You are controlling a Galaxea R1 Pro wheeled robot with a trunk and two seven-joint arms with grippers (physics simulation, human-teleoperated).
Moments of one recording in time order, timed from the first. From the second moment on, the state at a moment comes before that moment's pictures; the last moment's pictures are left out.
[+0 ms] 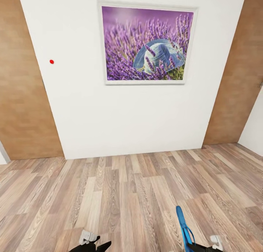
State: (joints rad) left arm -0.19 0.04 0.17 -0.69 0.04 0.10 -0.93; right arm -0.41 -0.37 -0.02 -0.10 -0.36 -0.02 1.28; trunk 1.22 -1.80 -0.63
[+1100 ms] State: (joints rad) left arm -0.19 0.04 0.17 -0.69 0.04 0.10 -0.93; right arm -0.41 -0.37 -0.02 -0.10 -0.36 -0.02 1.28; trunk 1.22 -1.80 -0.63
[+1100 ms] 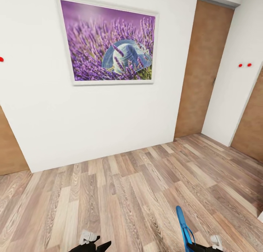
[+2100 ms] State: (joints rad) left arm -0.19 0.04 0.17 -0.69 0.04 0.10 -0.93; right arm -0.41 -0.37 -0.02 -0.10 -0.36 -0.02 1.28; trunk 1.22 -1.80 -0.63
